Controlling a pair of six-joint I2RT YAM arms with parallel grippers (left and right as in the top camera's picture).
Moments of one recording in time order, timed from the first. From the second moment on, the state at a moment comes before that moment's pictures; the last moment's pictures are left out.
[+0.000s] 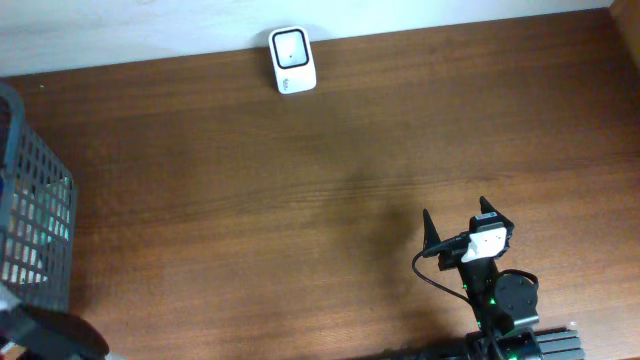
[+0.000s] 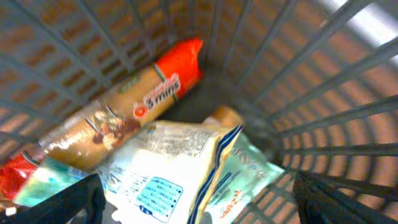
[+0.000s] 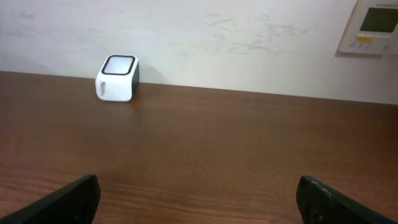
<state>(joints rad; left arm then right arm) 0.66 1.83 1.84 -0.91 -0.11 -0.14 0.07 0.01 0.01 -0.08 0.00 -0.05</state>
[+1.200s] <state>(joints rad) 0.71 2.13 1.83 -0.91 -0.16 -0.10 0.07 0.01 0.01 -0.08 0.00 -0.05</state>
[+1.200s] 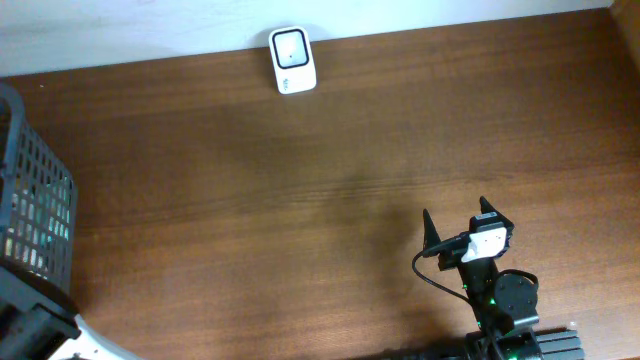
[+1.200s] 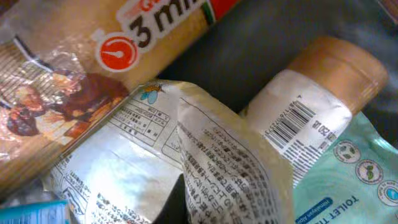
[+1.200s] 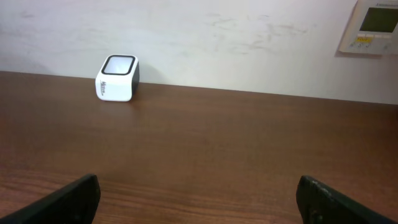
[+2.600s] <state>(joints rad) -0.44 2.05 1.88 -1.11 -0.20 -0.12 0.07 0.01 0.01 -0.08 0.00 -0.05</state>
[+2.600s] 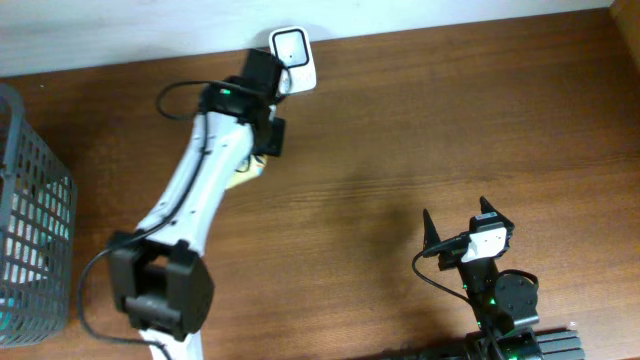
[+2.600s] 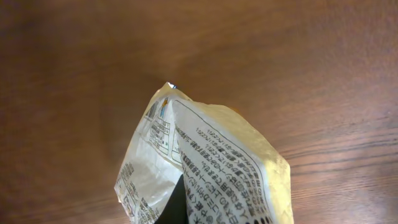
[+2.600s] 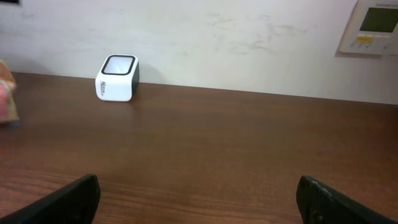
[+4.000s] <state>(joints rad) 0.74 1.86 1.77 -0.89 -0.05 0.06 0.07 0.01 0.01 -0.08 0.00 -0.05</state>
